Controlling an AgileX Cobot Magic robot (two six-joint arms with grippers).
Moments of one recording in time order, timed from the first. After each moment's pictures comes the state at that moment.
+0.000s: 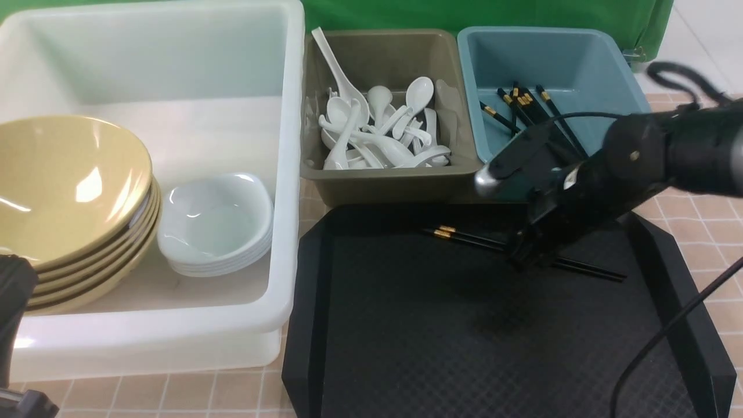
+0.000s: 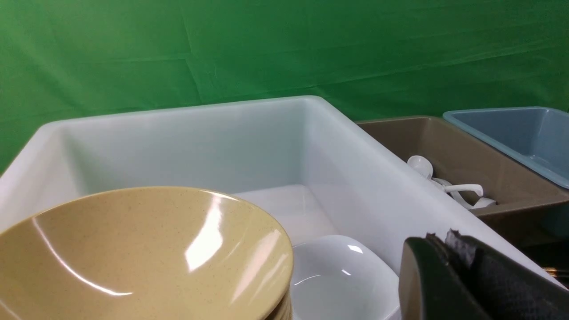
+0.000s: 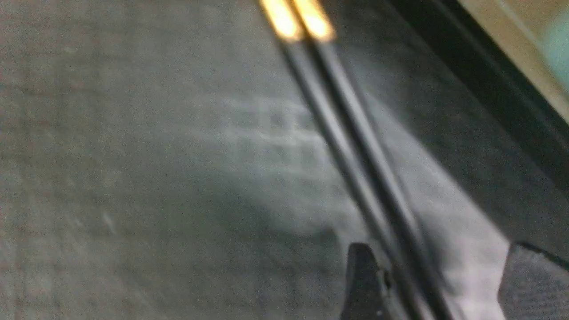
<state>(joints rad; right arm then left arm) 0.35 1.87 -1.16 0.14 0.47 -0.55 -0.15 0.16 -0.25 -0.16 0.19 0.19</state>
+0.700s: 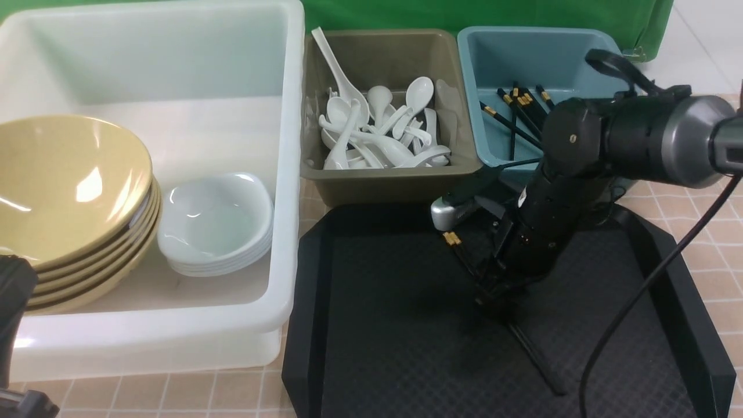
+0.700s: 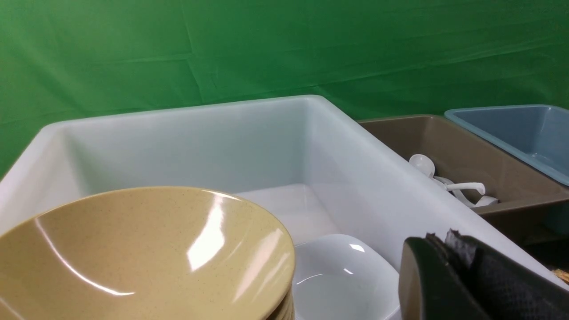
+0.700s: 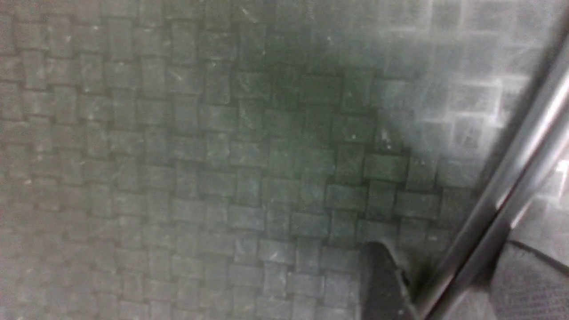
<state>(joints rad) 0.45 1.95 -1.32 0.20 0.92 -0.44 -0.15 0.16 -0.25 -0.16 0.19 0.19</state>
